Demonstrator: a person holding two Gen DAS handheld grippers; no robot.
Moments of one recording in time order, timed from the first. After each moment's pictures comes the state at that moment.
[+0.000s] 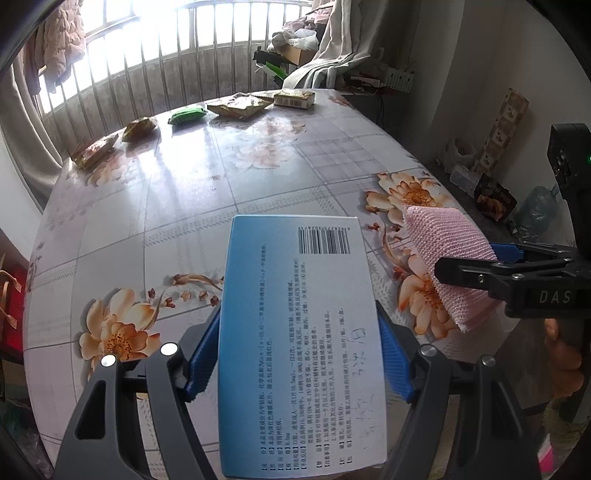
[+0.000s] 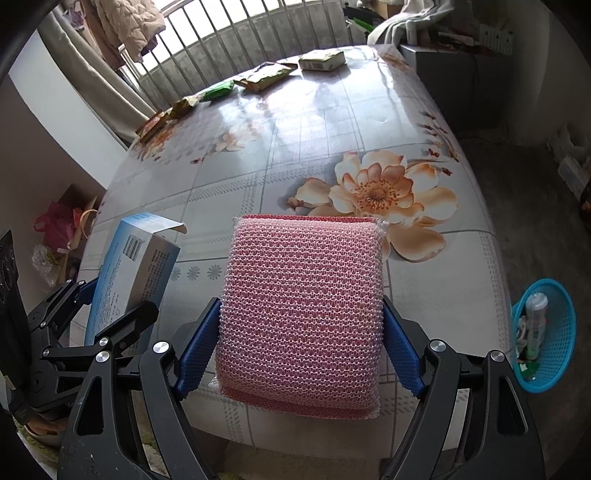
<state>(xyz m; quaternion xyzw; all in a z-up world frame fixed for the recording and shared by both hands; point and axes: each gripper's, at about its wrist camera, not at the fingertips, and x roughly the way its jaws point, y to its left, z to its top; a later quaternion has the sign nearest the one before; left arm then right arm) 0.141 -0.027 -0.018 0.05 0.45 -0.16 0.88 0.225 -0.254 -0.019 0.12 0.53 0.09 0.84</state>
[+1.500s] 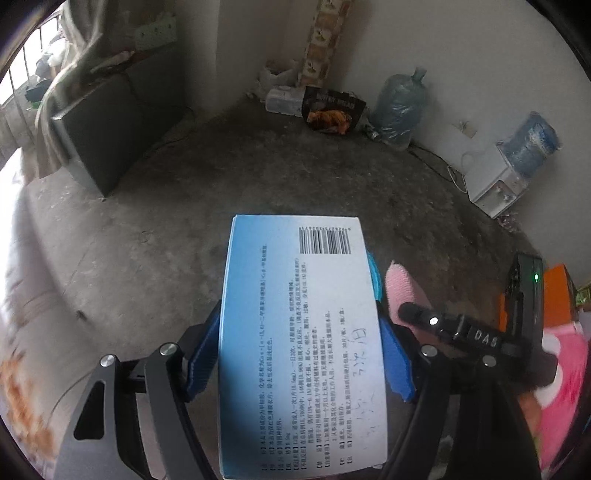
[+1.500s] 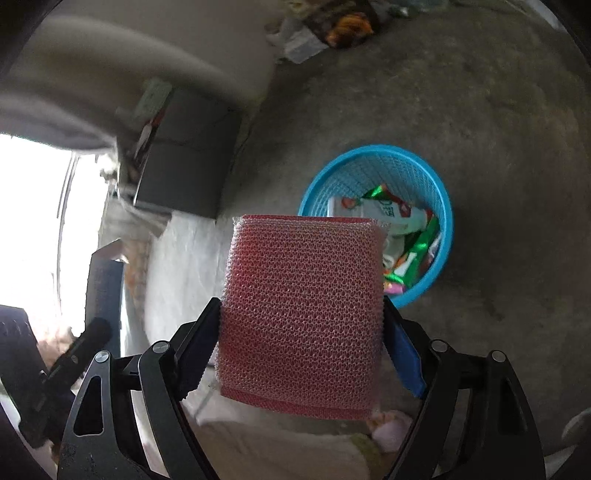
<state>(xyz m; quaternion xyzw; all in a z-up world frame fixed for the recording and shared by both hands) 0.159 -0.494 -0.051 0.17 0.51 -0.43 0.72 0.029 -0.638 -0.135 0.55 0.37 -0.22 0.71</state>
